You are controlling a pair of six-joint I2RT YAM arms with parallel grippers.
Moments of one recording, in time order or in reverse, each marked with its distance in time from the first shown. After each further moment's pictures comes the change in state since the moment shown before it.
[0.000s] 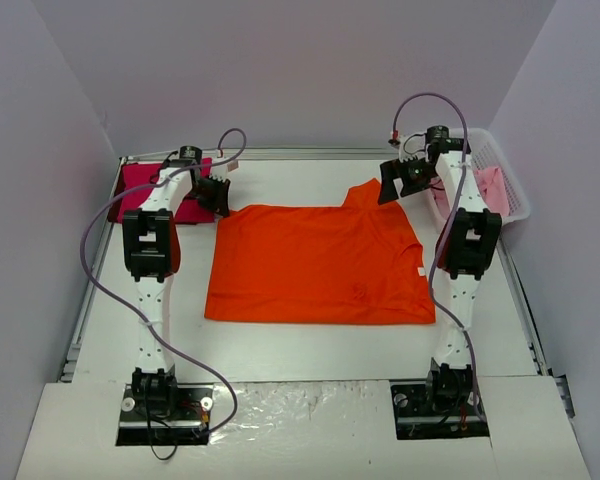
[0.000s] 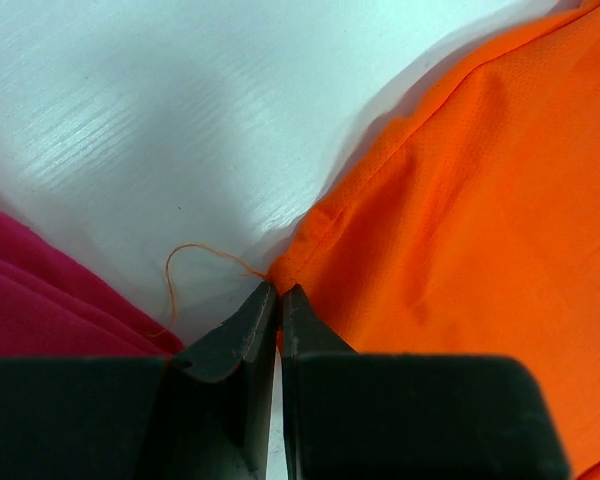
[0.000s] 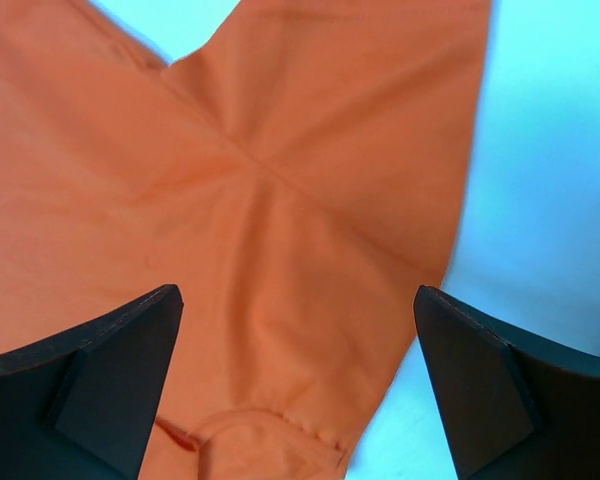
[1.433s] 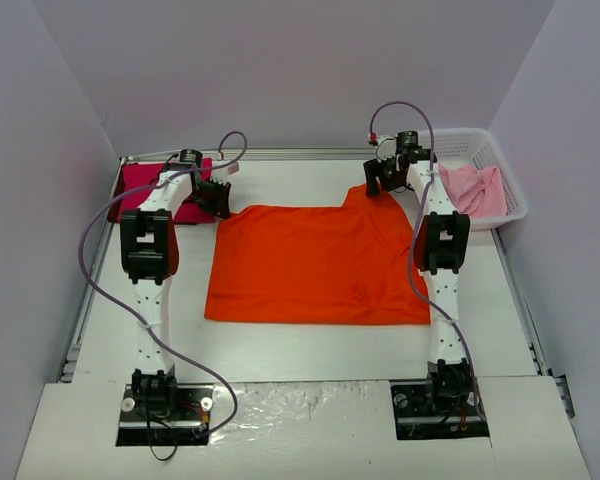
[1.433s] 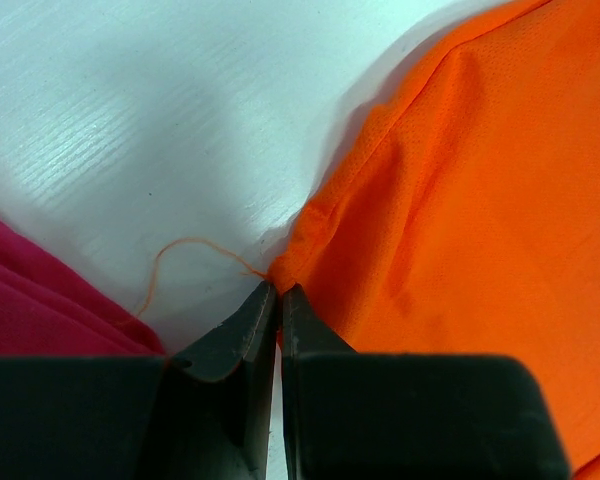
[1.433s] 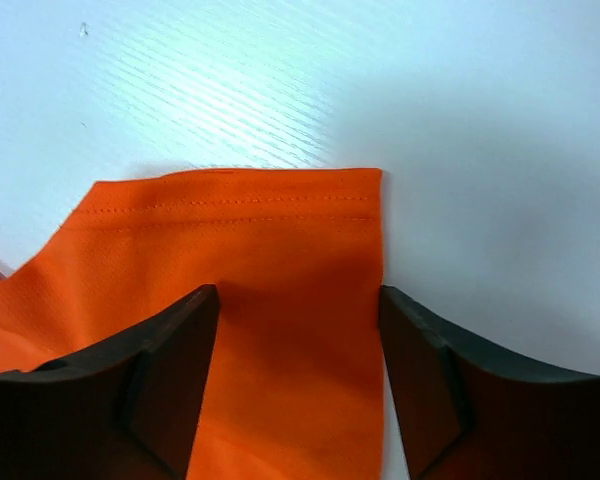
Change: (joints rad) left arm -0.006 -0.058 -0.109 0.065 0.007 -0.007; right arm 0.105 0.291 0.259 0.249 0.222 0.123
